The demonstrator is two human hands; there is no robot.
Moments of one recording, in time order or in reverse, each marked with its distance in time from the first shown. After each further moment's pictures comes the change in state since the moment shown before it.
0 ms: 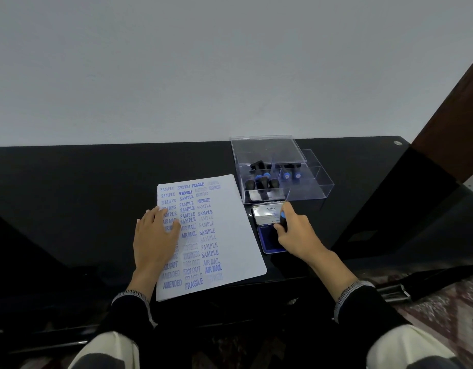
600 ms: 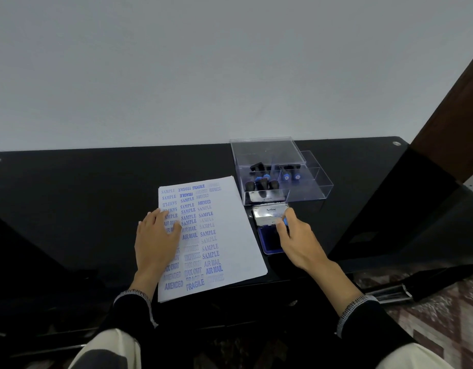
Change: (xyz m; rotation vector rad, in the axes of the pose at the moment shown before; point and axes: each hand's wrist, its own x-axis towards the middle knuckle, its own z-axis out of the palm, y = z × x) left_hand 0.000 0.001 -0.001 -0.010 0.004 -0.001; right_hand -0.022 -0.002 0.001 0.076 0.103 -0.062
